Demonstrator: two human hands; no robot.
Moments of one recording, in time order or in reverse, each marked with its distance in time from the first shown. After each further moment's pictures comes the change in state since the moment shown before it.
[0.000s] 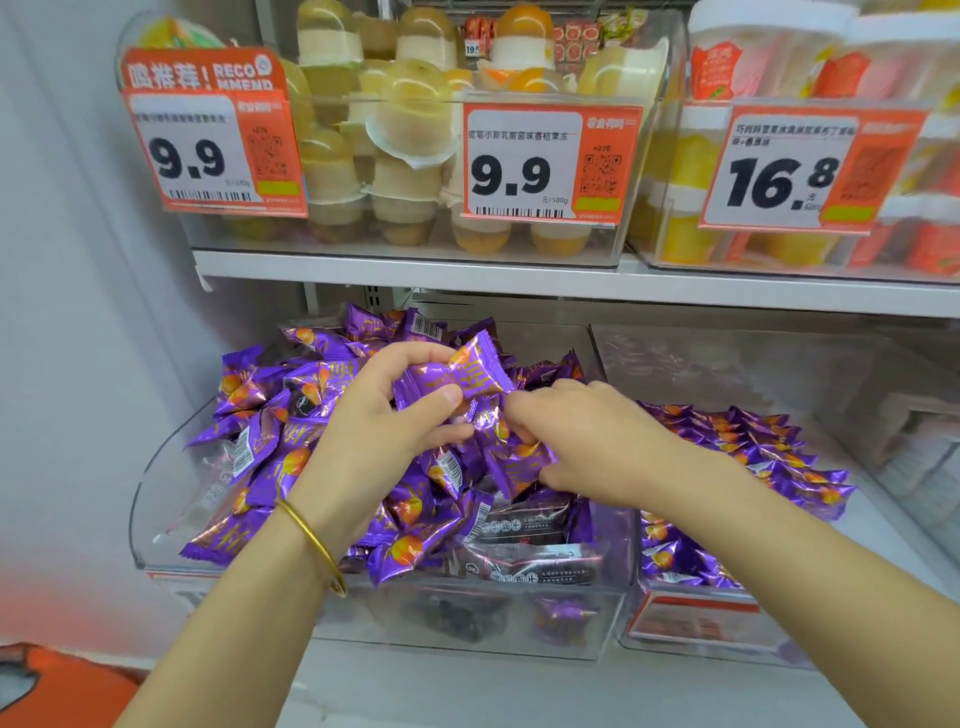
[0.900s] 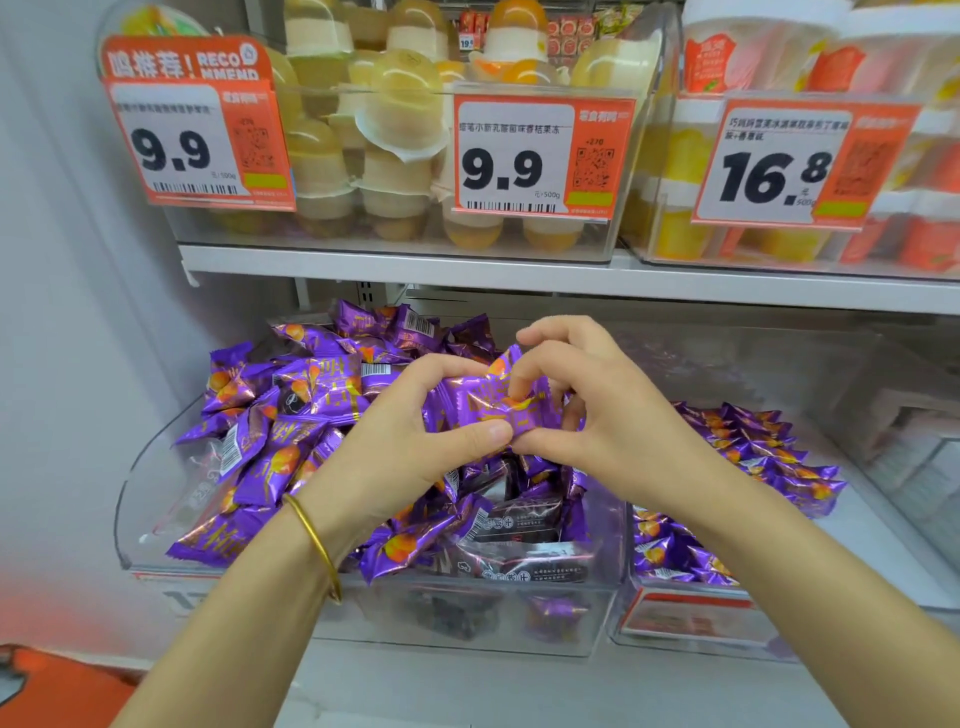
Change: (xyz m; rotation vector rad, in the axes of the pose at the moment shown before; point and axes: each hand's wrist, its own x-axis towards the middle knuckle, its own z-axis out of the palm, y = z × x) left_hand 0.002 -0.007 0.003 0.265 -0.199 0.009; right_hand -0.019 0.003 -0.006 0.712 0.397 0.010
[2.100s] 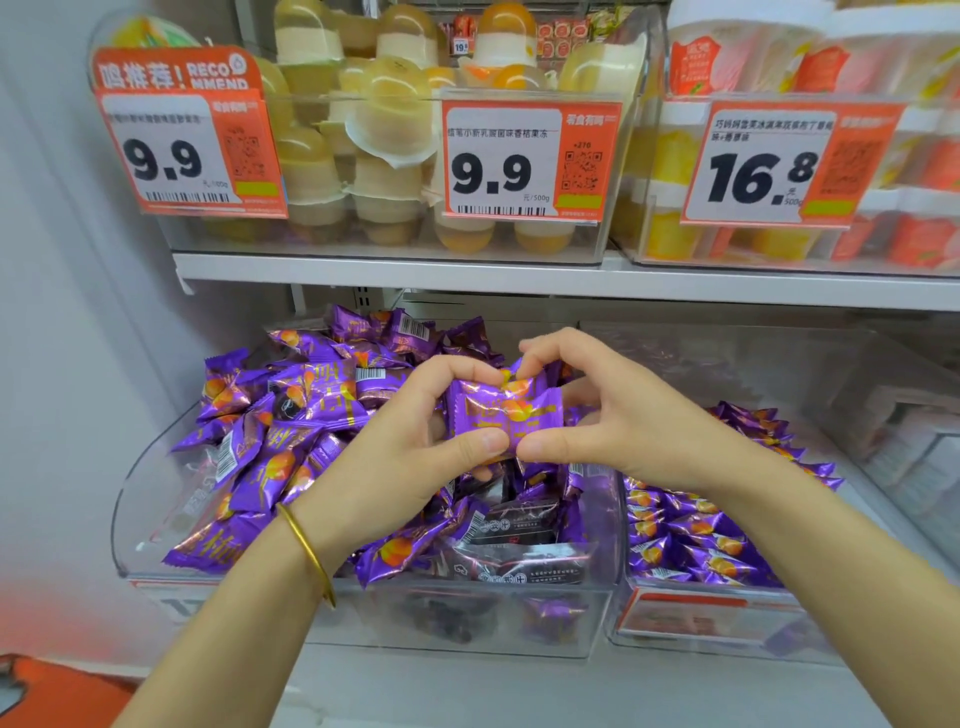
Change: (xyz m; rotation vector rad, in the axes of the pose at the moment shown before) left_hand -0.003 0.003 0.005 -0.141 -0.181 0.122; right_hand -0.002 0.006 -0.017 0.369 -0.165 0.212
